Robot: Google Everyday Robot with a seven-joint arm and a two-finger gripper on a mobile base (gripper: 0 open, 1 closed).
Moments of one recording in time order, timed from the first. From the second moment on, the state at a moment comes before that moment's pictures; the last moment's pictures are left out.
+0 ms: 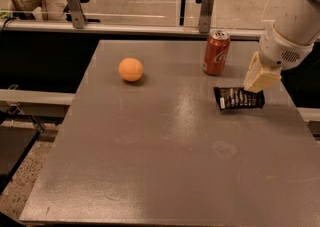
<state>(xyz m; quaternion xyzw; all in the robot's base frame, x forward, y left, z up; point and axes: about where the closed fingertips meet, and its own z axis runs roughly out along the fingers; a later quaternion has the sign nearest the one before) 0.532 -0.239 0.884 -0.65 0.75 0.02 0.11</state>
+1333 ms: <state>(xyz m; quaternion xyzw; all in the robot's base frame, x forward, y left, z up) 0.600 -0.249 0.881 -0.60 0.78 0.01 0.18</state>
